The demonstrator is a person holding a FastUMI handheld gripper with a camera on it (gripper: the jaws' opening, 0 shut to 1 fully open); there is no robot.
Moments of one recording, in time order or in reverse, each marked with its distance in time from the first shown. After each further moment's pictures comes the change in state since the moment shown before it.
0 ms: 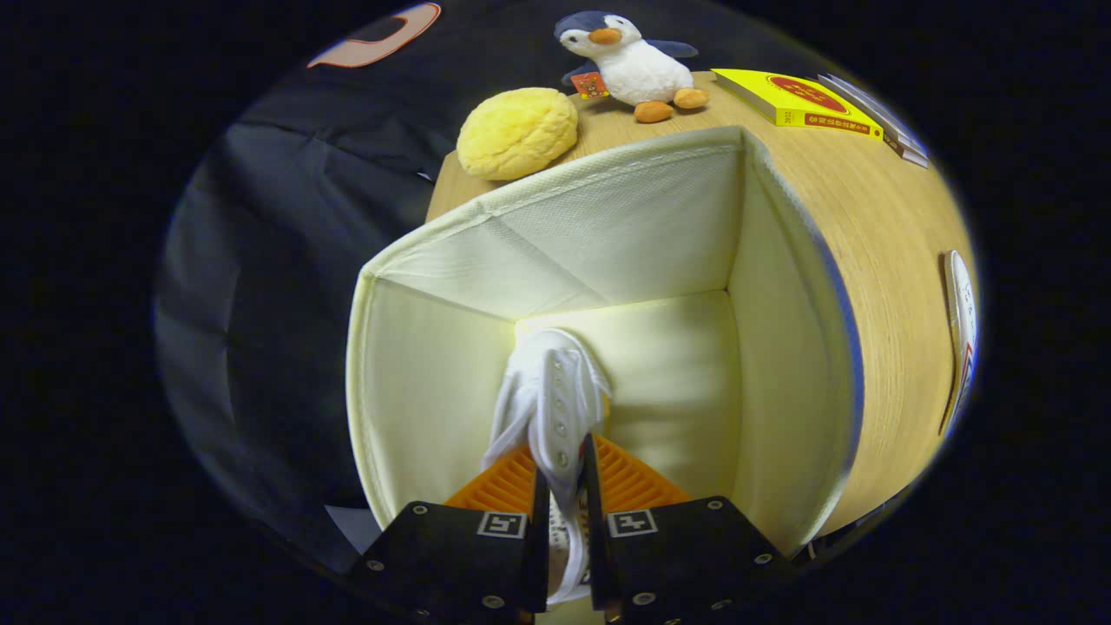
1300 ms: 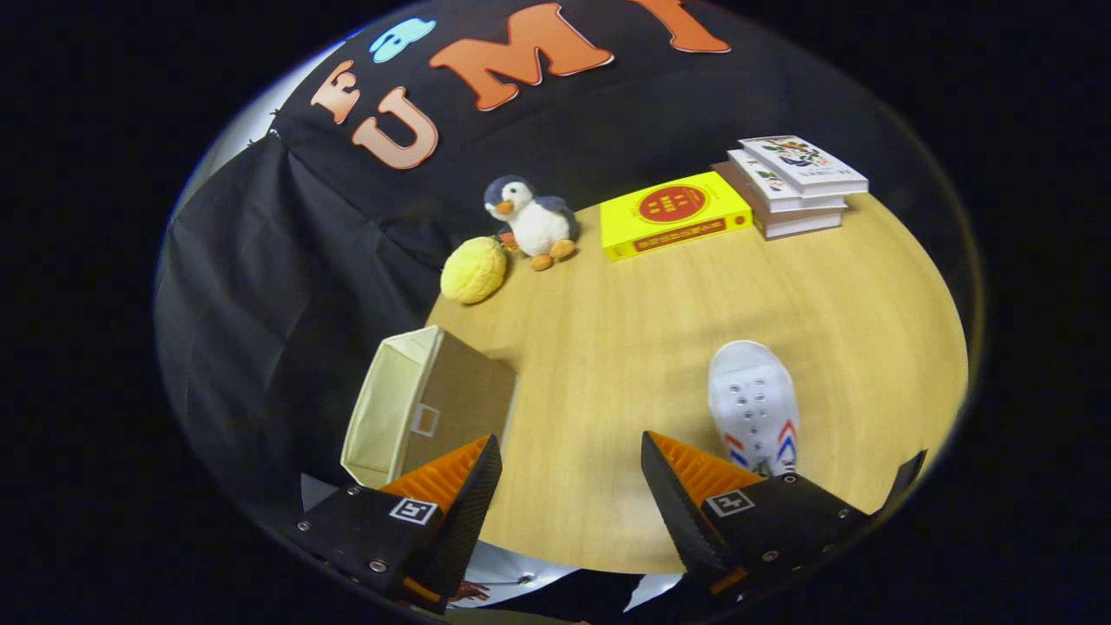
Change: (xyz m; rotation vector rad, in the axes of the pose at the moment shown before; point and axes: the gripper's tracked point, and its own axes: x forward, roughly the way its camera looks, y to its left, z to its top) arm -0.227 -0.284 0.035 -0.123 -0.398 0.030
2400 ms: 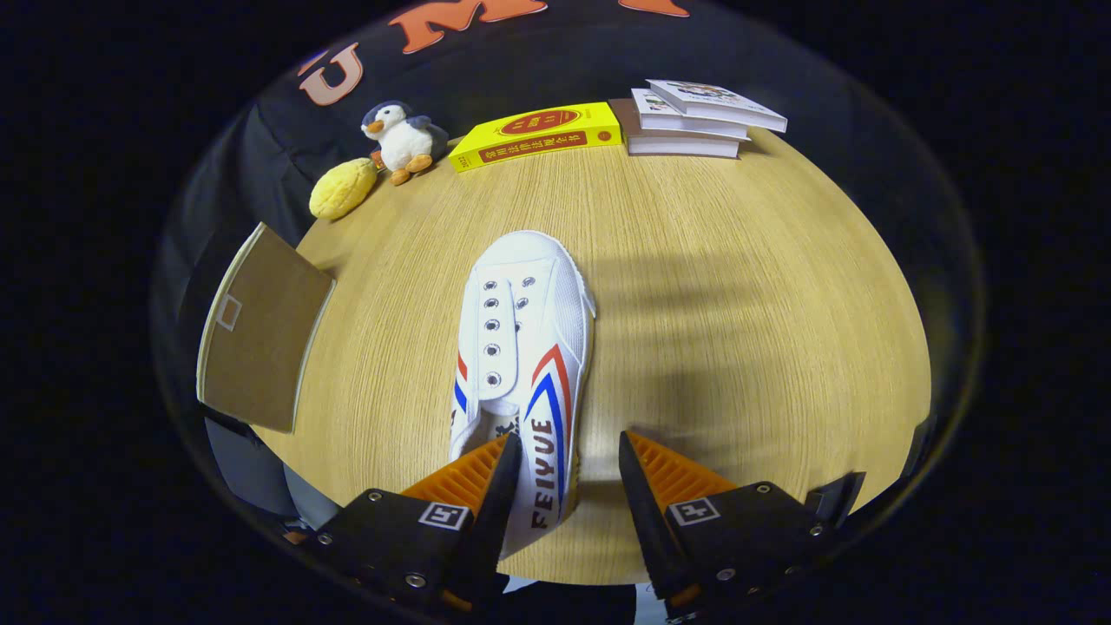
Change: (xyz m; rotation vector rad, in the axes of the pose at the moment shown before) arm 0.035 -0.176 -0.077 -0.096 0.176 -0.244
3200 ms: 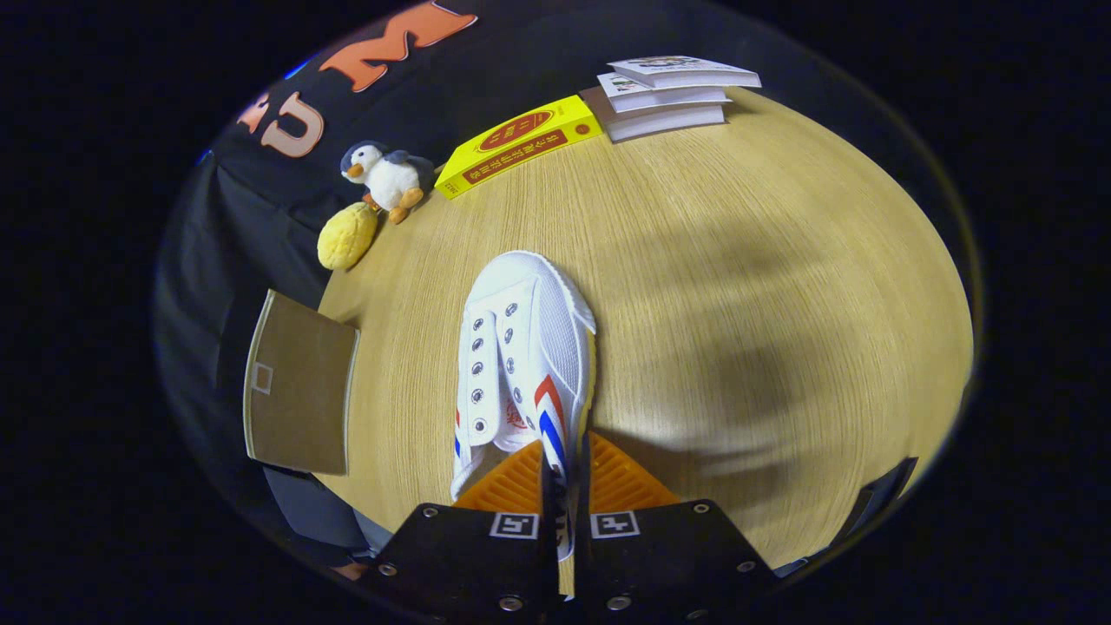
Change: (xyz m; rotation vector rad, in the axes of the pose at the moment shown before) arm 0.010 0.009 0.009 0.209 0.010 0.165
